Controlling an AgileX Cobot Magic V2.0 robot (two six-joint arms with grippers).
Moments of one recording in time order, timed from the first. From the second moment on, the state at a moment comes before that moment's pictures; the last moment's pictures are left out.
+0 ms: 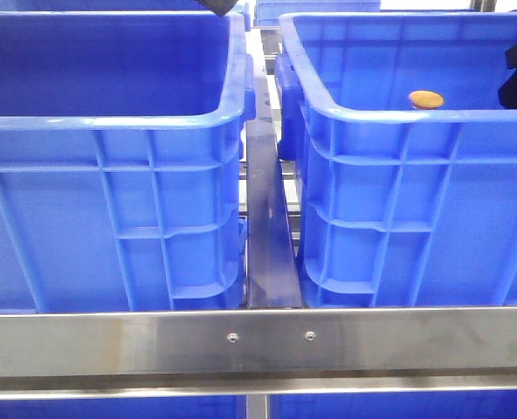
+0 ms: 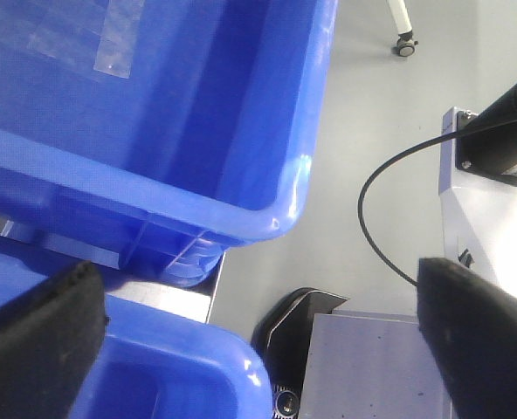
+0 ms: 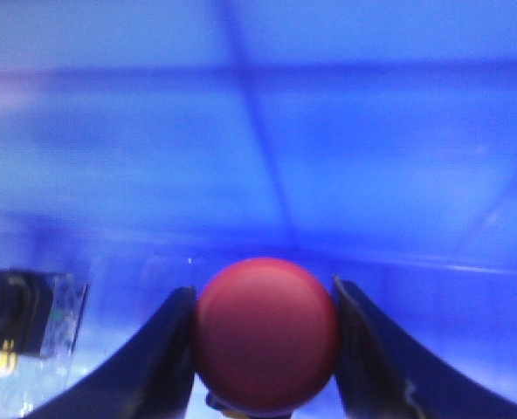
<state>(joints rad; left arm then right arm) -0.46 1.57 -1.49 -0.72 1.21 0.93 -0.24 1.88 -1.30 1.29 0.37 -1.37</state>
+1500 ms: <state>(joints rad) -0.46 1.57 -1.49 -0.73 1.21 0.93 -0.23 1.86 -1.30 1.30 0.39 -1.37</state>
